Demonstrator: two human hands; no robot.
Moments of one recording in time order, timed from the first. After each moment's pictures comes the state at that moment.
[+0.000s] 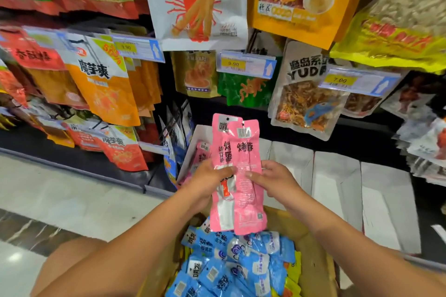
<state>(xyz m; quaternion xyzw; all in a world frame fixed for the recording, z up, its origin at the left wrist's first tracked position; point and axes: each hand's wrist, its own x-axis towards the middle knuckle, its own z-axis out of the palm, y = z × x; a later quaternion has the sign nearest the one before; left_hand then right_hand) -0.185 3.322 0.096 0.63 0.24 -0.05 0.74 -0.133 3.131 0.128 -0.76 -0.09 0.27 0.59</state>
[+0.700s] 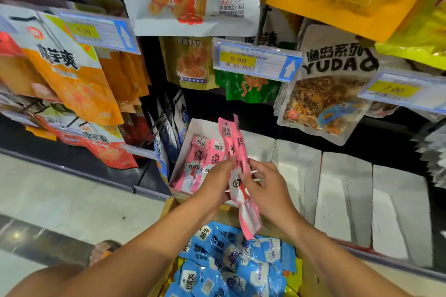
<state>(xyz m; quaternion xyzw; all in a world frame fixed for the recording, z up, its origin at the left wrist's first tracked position) -0.135 3.305 0.090 0.57 0.28 -0.10 0.76 -0.104 3.167 0.085 -0.83 -0.14 0.12 0.53</state>
